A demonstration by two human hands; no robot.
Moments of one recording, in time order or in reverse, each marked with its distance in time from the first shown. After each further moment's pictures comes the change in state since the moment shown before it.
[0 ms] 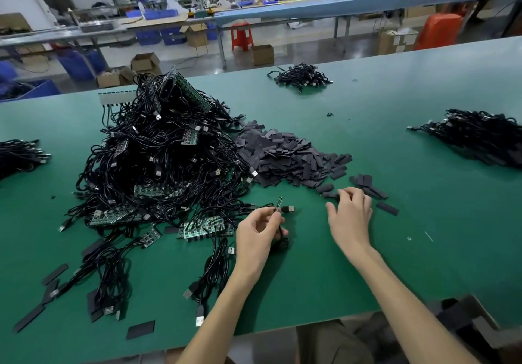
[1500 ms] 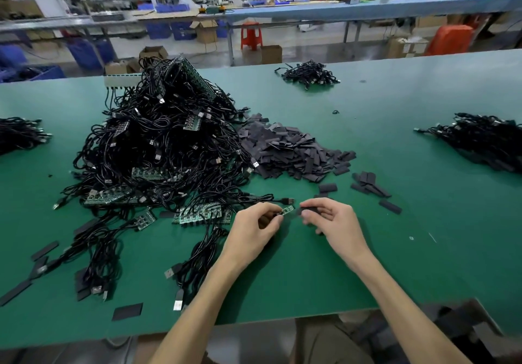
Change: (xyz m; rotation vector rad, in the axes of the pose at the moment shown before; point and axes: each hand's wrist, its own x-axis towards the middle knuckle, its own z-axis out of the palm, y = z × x) left_hand 0.005 -0.003 -0.017 0.574 -0.152 0.262; right_hand -0.030 -0.002 -0.010 0.786 -0.363 -0.129
